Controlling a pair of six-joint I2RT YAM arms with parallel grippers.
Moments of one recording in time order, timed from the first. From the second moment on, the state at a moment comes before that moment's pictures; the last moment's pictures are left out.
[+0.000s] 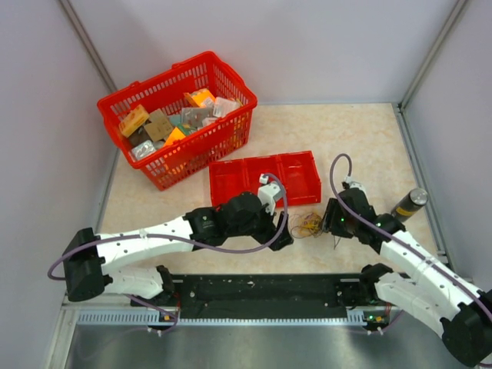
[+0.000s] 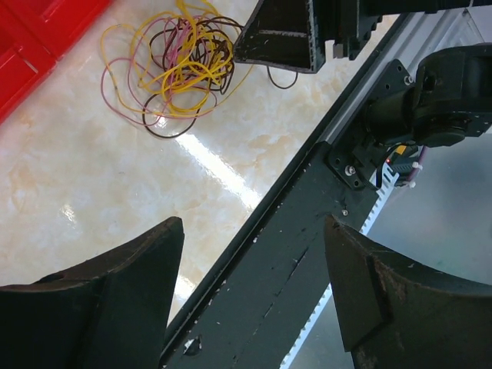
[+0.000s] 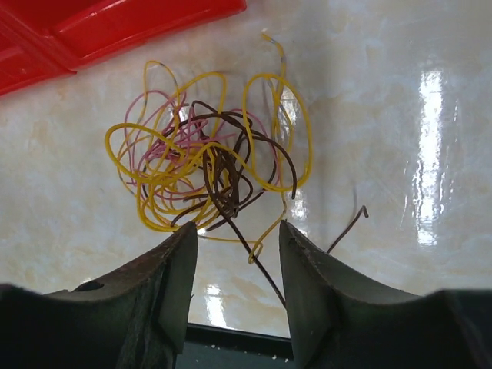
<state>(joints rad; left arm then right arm) -1.14 1.24 0.90 -0.22 0.06 -0.55 0.51 0.82 0.55 -0.64 0.10 0.68</state>
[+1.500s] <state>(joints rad) -1.05 1.19 0.72 -0.09 0.20 -0.65 0.74 0.86 0.50 -0.15 -0.42 0.97</state>
